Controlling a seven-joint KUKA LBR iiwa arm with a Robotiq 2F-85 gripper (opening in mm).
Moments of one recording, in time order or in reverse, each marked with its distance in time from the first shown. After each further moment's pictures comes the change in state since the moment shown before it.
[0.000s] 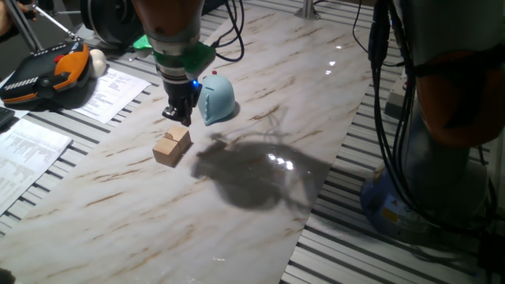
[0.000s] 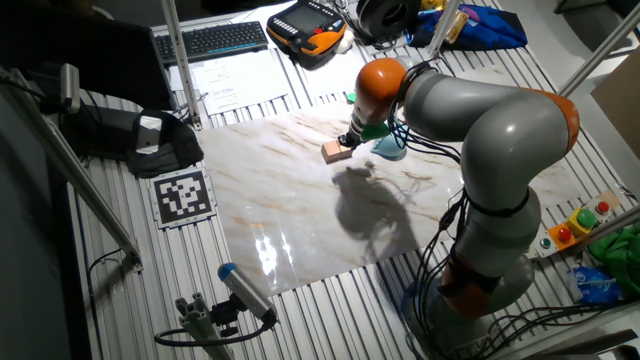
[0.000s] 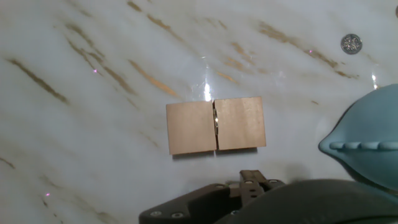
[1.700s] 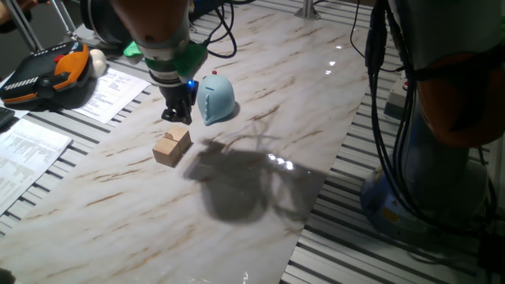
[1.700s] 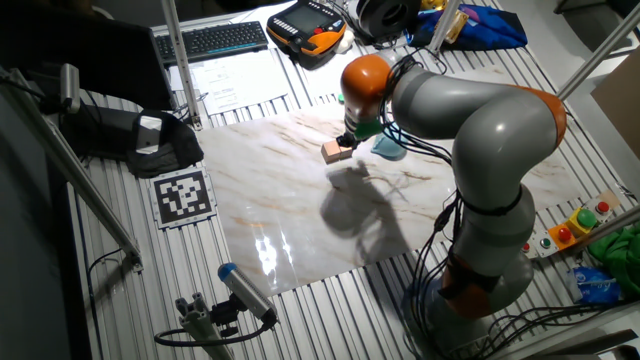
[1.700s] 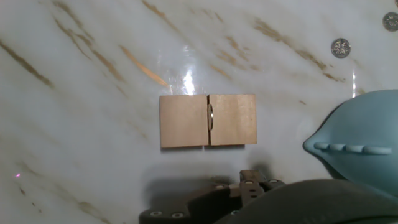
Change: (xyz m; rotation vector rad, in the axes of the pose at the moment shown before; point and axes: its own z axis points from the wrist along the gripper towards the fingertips) arm -0.003 -0.002 -0.004 0.101 0.055 -0.059
